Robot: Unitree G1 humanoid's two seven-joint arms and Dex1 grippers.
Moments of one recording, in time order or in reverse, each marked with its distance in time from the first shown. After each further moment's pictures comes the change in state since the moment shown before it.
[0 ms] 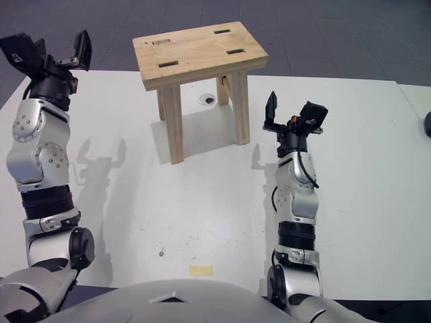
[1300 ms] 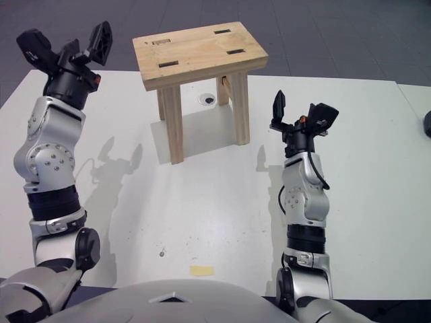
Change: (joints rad) left arm 0.026 -0.047 -0.057 -0.118 -0.276 0.095 0.089; right arm 0.012 -0.085 0.003 -0.027 0.166 0.055 -0.021
